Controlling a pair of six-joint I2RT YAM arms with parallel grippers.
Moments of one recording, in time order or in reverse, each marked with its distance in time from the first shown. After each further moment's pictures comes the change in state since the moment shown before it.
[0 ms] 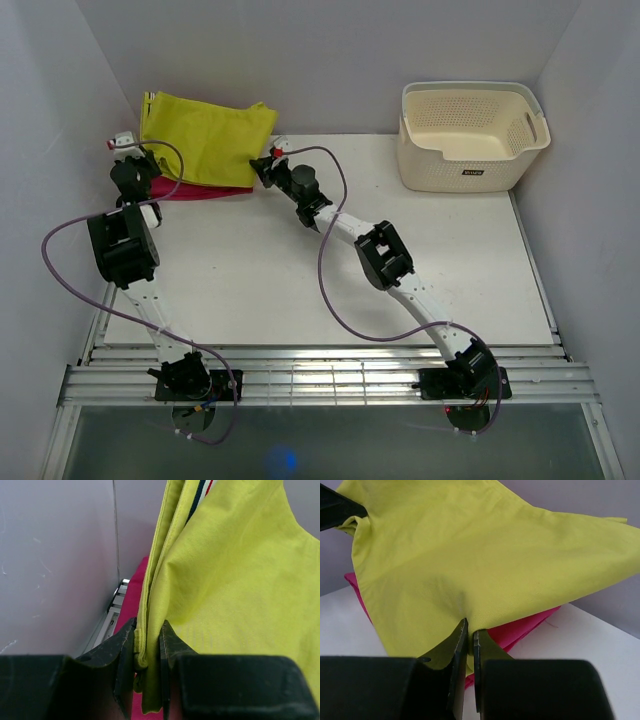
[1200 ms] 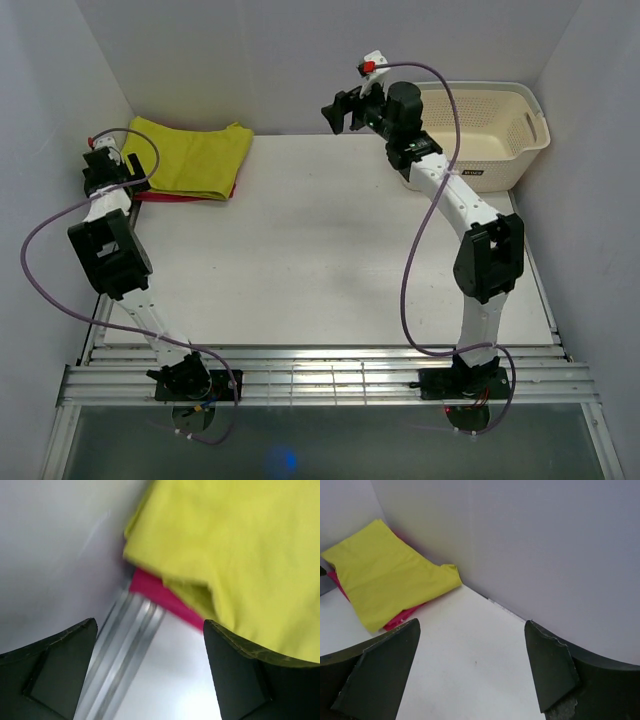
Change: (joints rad) left arm 0.069 -0.063 0.241 -0.905 -0.197 0.145; right arm -0.264 -0.898 -0.607 -0.473 -0.124 -0.048
